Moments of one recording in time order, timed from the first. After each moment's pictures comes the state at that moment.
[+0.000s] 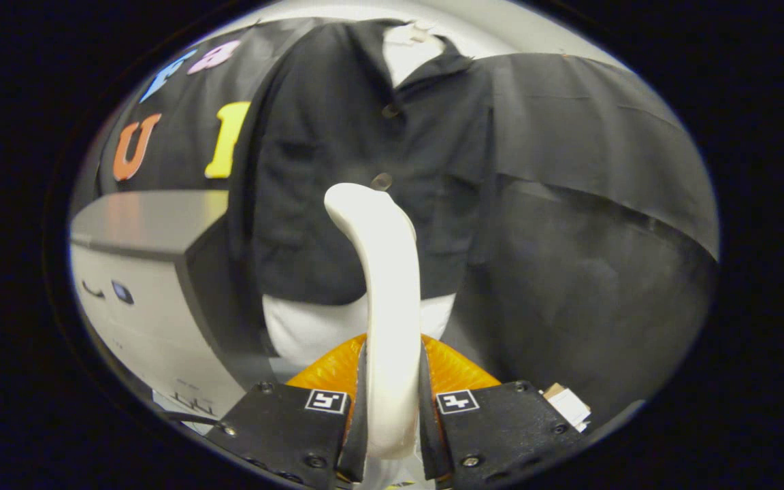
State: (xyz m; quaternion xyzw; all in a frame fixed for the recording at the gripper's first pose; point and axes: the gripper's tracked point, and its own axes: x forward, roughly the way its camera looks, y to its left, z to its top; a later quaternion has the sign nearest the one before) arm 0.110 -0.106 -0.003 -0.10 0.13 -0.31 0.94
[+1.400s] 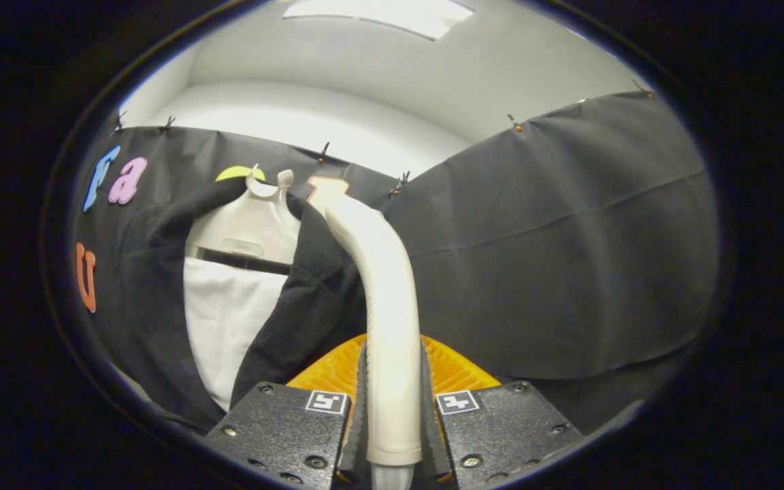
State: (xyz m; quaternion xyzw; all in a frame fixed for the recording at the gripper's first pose) arm 0.228 -0.204 0.352 -0.12 -0.14 -0.30 0.94
